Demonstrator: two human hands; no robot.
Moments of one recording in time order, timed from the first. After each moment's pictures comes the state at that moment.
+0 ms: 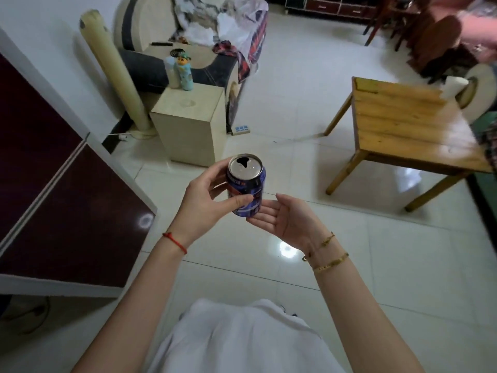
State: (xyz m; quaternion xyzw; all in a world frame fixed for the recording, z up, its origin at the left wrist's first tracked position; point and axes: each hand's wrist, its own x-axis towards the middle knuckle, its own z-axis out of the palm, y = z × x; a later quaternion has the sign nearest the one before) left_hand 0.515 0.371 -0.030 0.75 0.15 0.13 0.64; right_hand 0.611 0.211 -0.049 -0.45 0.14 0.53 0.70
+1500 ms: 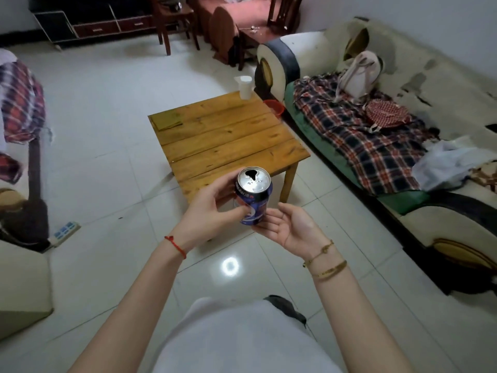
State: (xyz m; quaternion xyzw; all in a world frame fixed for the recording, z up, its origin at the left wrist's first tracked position) left_hand 1.118 -0.031 -0.034 0.76 -0.19 -0.13 0.61; right_hand 1.082 -0.219 -0.060 -0.35 0.32 0.21 0.85
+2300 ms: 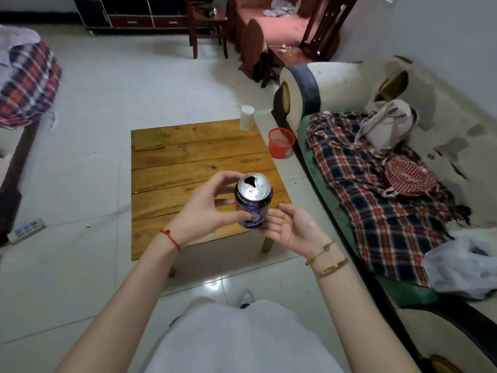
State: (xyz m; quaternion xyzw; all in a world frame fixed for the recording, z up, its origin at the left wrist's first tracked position) left_hand 1.379 -0.244 -0.033 0.78 -0.10 -0.08 0.61; right_hand 1.391 -0.450 -0.074 -0.44 0.29 0.30 0.79
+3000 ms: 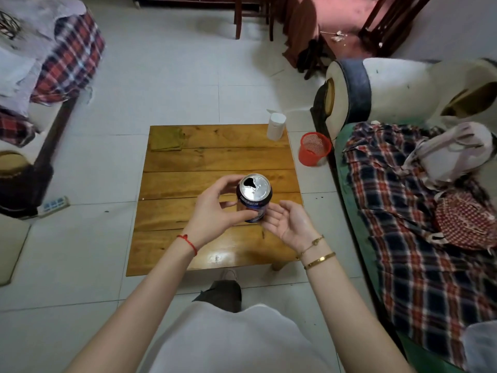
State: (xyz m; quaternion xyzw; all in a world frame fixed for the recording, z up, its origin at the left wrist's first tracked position) left_hand 1.554 -0.267 -0.084 0.80 0.05 0.00 0.60; right_hand 1.608 -0.443 -0.118 -0.43 0.30 0.35 0.78
